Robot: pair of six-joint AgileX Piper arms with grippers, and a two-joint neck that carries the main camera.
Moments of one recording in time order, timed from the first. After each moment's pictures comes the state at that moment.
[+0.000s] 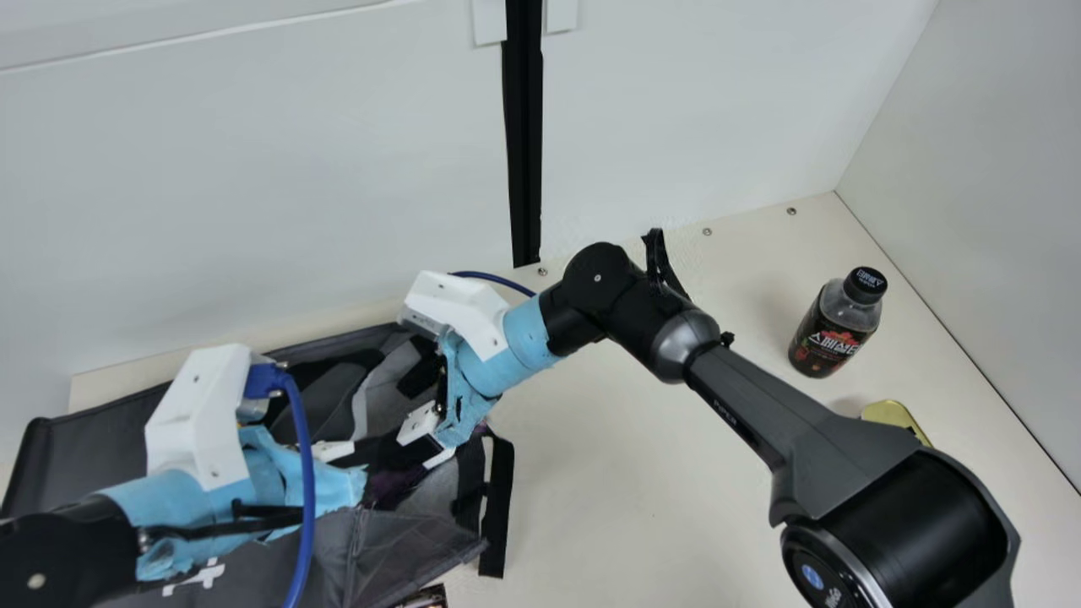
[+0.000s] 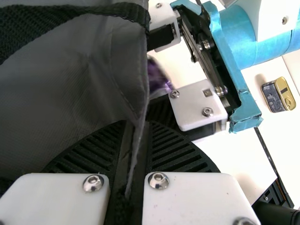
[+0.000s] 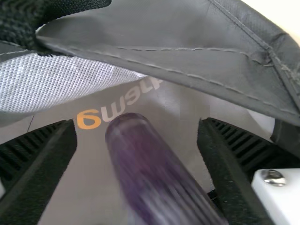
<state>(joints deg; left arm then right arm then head) -28.5 85.8 -74.4 -29.8 46.8 4.5 12.8 110.9 -89.3 57.3 62.7 -65.3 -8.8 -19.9</state>
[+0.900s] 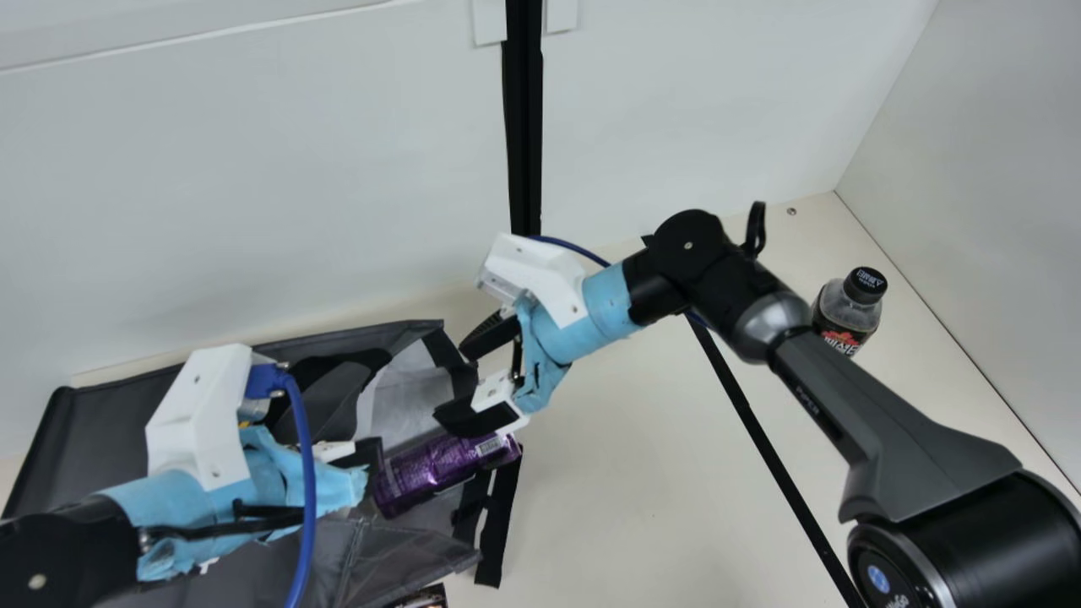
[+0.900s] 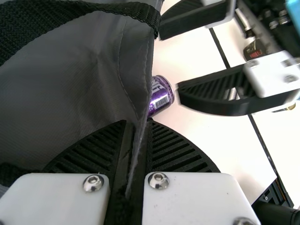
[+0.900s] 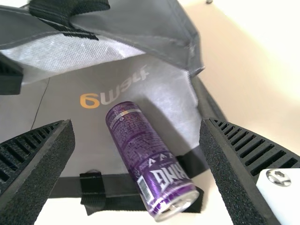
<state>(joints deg) -28.5 85.8 -74.4 -29.8 46.8 4.5 2.2 105.5 -87.6 56.6 69.9 -69.6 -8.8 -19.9</state>
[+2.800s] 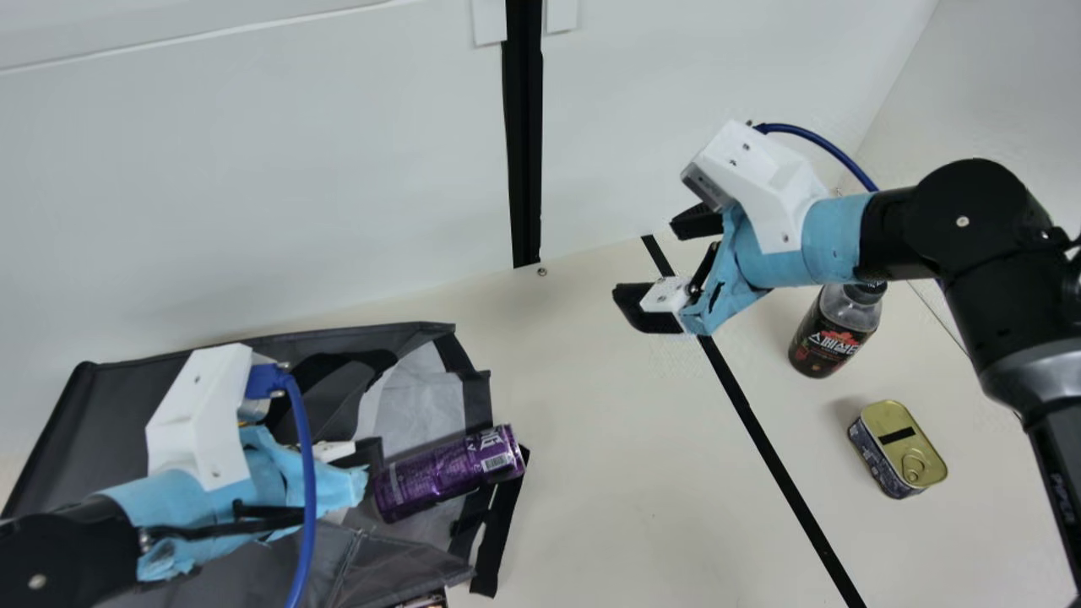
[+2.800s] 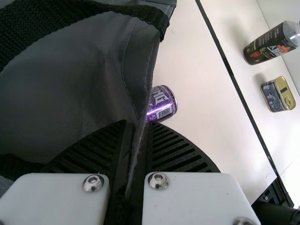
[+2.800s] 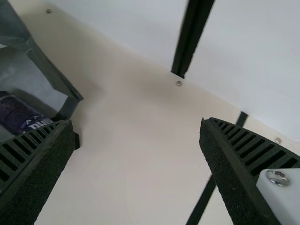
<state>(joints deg) -28.5 85.8 -74.4 -29.8 46.8 4.5 -16.9 85.4 -88.3 36.4 63.6 -56.9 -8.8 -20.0</state>
